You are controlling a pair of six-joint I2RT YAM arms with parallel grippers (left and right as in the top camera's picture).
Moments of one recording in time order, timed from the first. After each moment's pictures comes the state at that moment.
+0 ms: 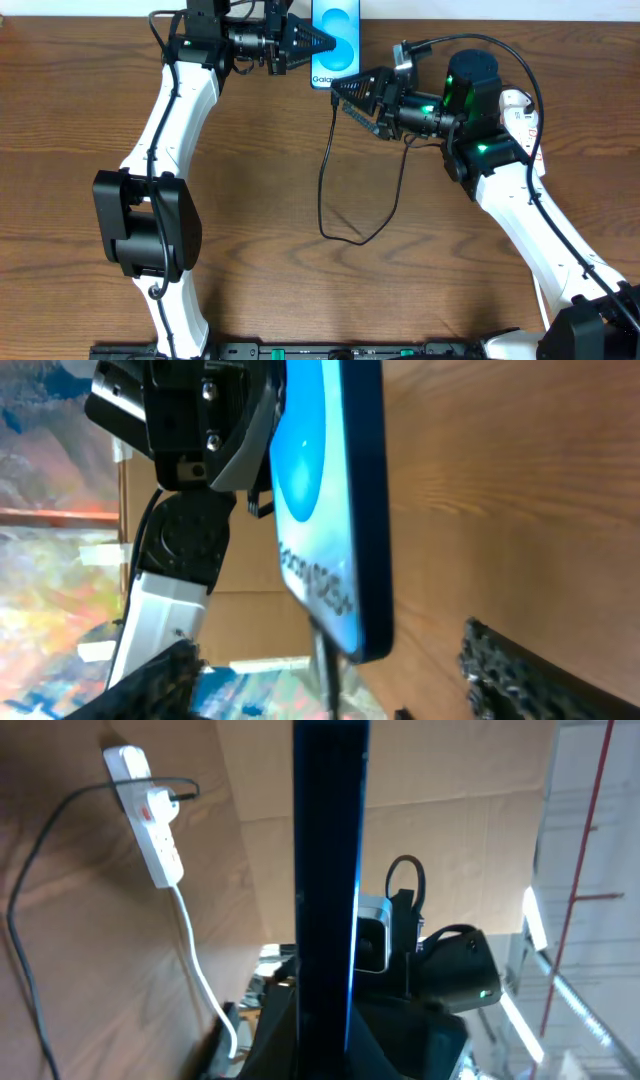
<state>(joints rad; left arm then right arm) -0.13 2.06 1.82 -0.21 1.47 -0.95 0.31 1.53 1.16 0.09 -0.92 1.17</state>
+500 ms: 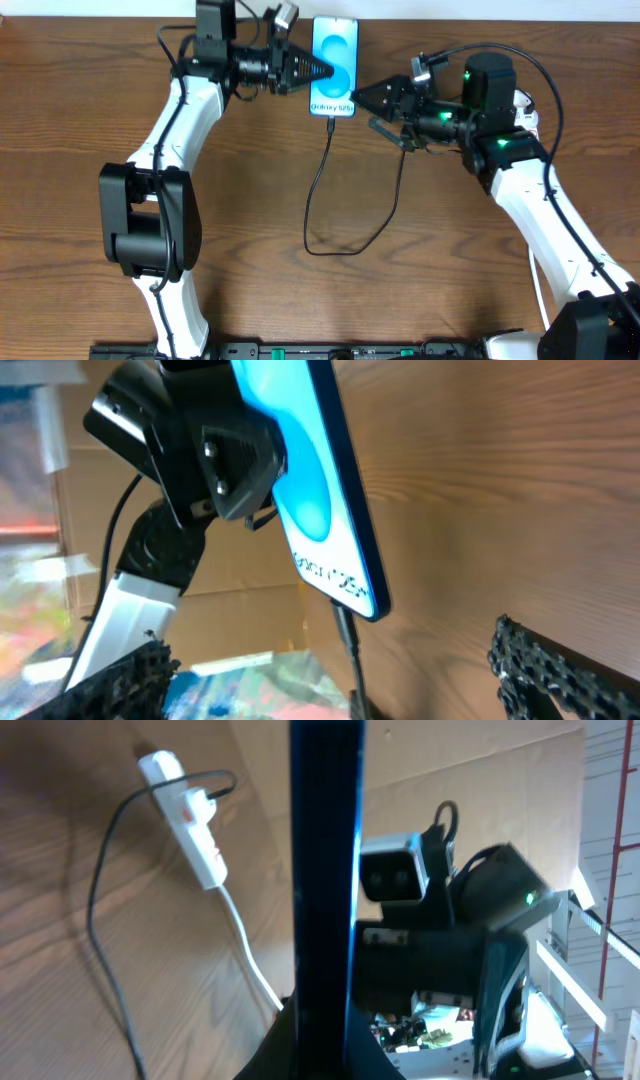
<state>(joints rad) -0.13 2.06 1.63 -0.21 1.48 -0.61 0.20 1.53 1.16 -0.21 -0.94 0.94</state>
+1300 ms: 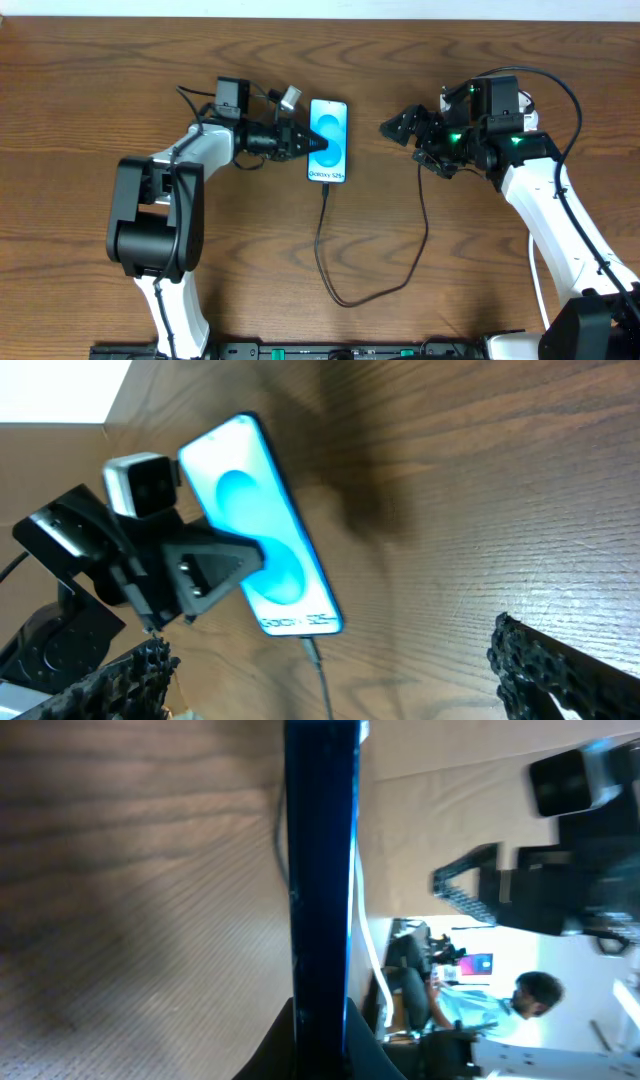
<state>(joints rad) -0.16 2.06 1.22 -0.22 1.27 -0.29 0.15 1.54 1.16 -0.59 -0.61 0.71</state>
